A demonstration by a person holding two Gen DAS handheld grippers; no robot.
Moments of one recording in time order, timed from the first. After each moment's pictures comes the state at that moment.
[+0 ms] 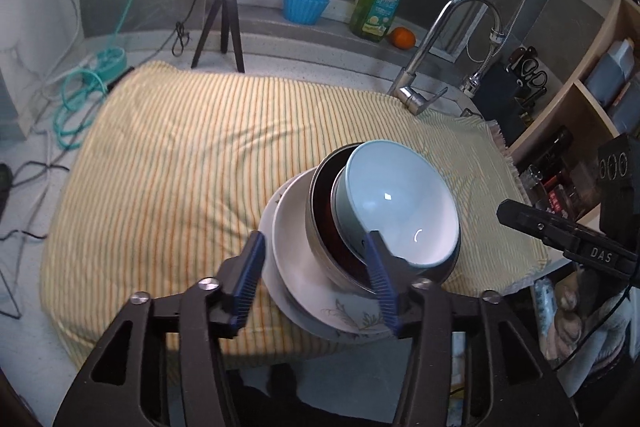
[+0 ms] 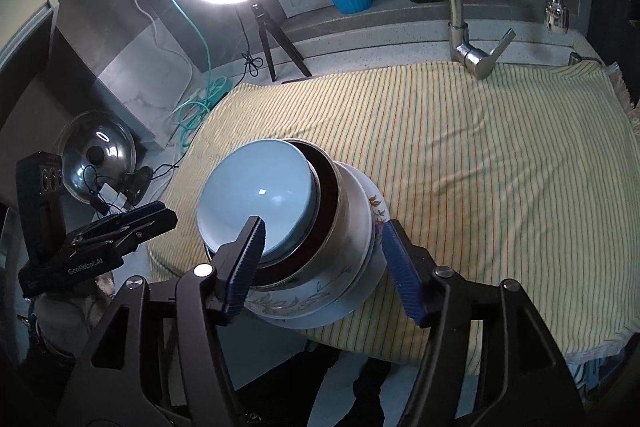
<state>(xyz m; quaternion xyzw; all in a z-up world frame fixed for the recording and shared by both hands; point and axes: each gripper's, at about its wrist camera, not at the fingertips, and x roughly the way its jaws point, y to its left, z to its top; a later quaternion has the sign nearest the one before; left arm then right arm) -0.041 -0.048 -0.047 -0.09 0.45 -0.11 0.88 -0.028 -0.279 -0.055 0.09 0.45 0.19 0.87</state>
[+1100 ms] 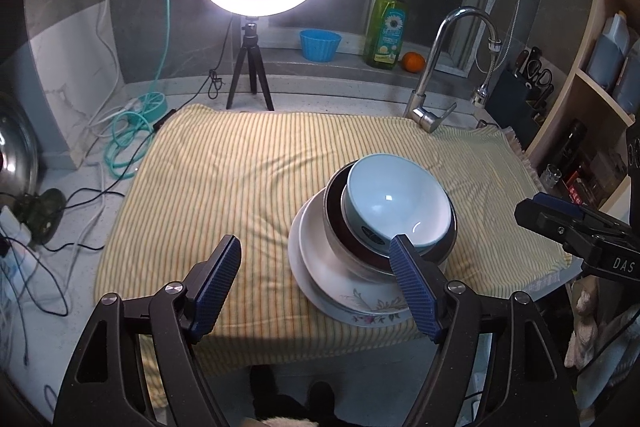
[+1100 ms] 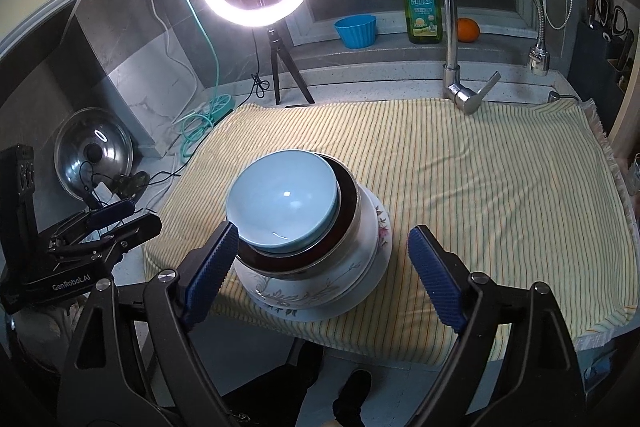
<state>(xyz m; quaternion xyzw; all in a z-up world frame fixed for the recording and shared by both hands) -0.086 -0.058 -0.018 -0.04 0.40 -0.05 0.91 -0.078 -0.259 -0.028 0.05 0.39 0.17 0.90</state>
